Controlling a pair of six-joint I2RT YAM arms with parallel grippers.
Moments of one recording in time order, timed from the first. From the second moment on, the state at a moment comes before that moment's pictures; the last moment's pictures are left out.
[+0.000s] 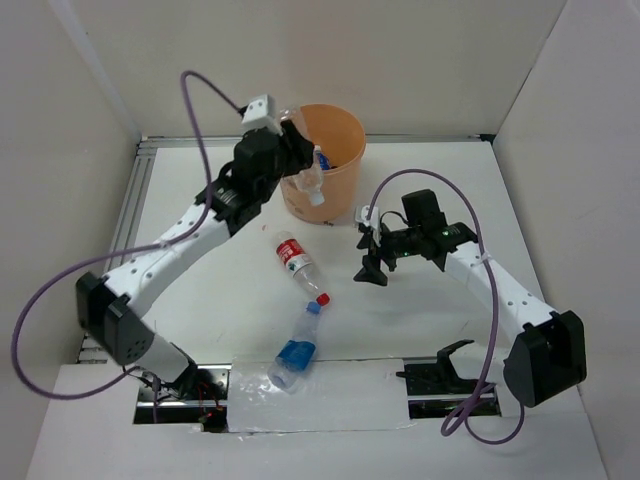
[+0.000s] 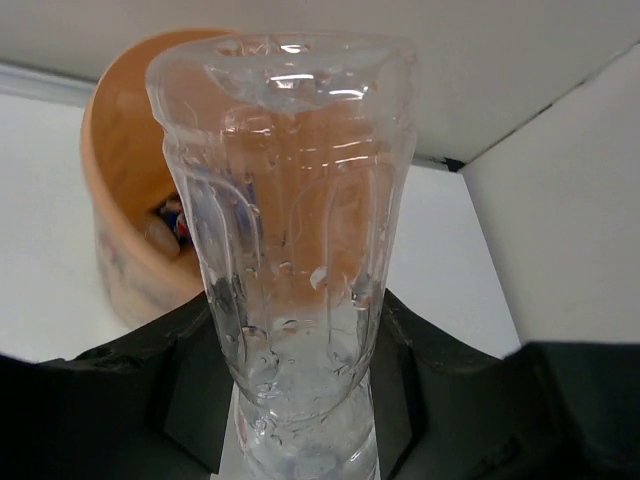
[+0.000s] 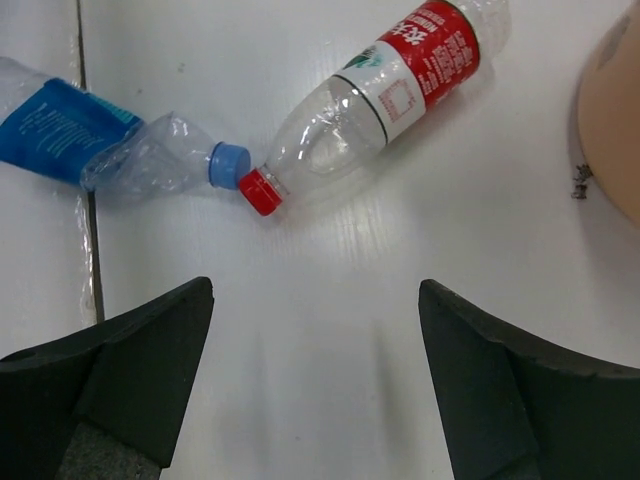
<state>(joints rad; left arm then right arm) -0.64 1.46 1.45 -0.16 -0.37 -0.60 0.37 1.21 0.92 -0.55 -0.83 -0.69</state>
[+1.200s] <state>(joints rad) -0.40 1.77 1.77 -0.17 -0.09 -0.67 0.82 1.41 0.93 -0.68 -0.79 -1.44</state>
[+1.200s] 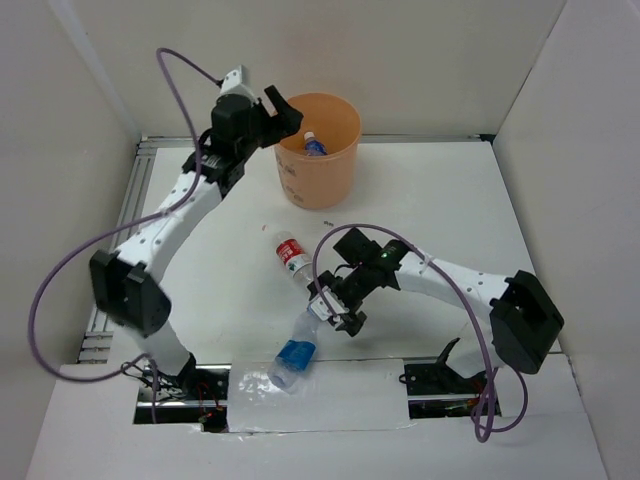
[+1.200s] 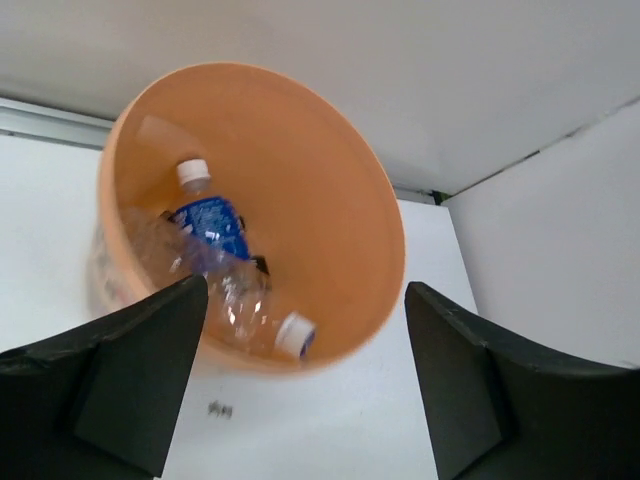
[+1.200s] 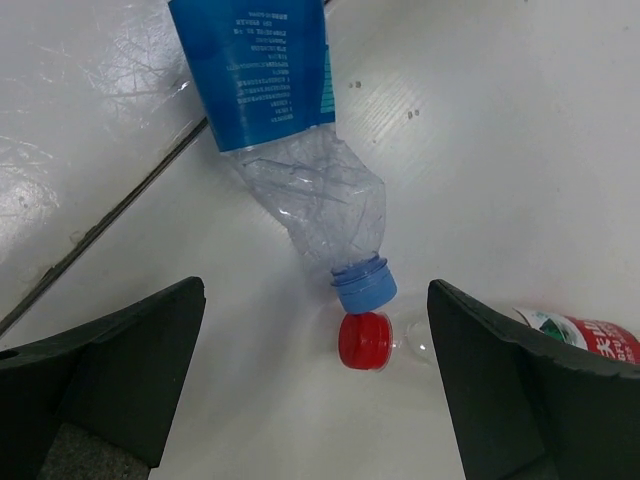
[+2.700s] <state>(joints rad) -0.28 1.02 0.71 -0.23 0.02 -0.92 0.34 1.60 1.59 -0.46 -0.42 -1.35</state>
